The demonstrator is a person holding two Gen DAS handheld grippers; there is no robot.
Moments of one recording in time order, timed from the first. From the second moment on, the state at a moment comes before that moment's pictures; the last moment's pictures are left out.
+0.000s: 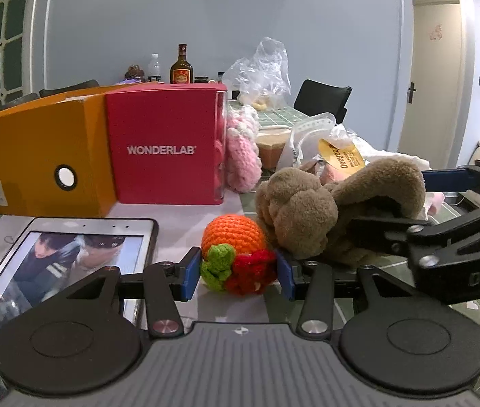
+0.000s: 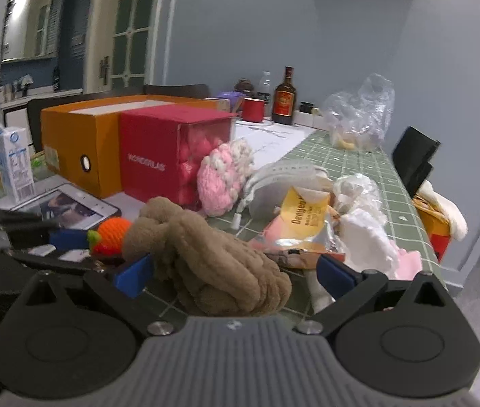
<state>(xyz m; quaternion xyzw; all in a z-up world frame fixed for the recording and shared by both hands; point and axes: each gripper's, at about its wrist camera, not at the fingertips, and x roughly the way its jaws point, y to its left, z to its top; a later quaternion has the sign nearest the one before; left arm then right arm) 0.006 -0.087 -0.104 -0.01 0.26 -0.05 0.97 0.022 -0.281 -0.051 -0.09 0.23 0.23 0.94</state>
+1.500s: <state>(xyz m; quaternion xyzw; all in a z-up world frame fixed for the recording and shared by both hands) -0.022 -0.068 -0.088 -0.03 0.25 -0.12 0.96 0.008 -0.273 -0.057 -0.02 0.26 0.24 0.93</state>
